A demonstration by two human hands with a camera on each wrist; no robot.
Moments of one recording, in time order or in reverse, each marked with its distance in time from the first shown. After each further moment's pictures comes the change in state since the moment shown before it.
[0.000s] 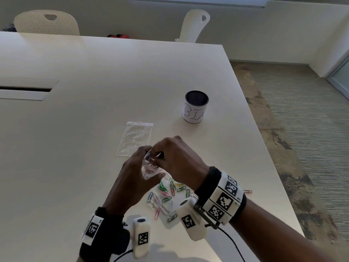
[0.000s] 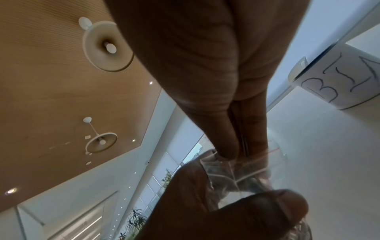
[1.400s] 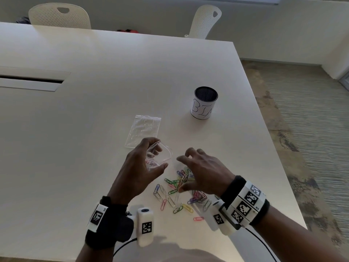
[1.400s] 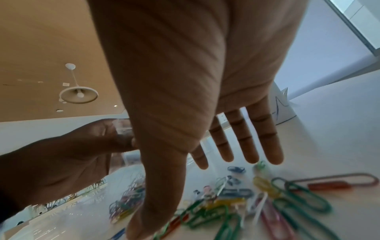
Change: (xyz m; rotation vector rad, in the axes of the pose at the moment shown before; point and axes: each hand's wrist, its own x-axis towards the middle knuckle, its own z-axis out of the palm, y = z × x) left_hand -0.004 0.000 -0.010 0.005 0.032 0.003; right_hand -0.044 0.057 0.006 -0.506 -0.367 0.142
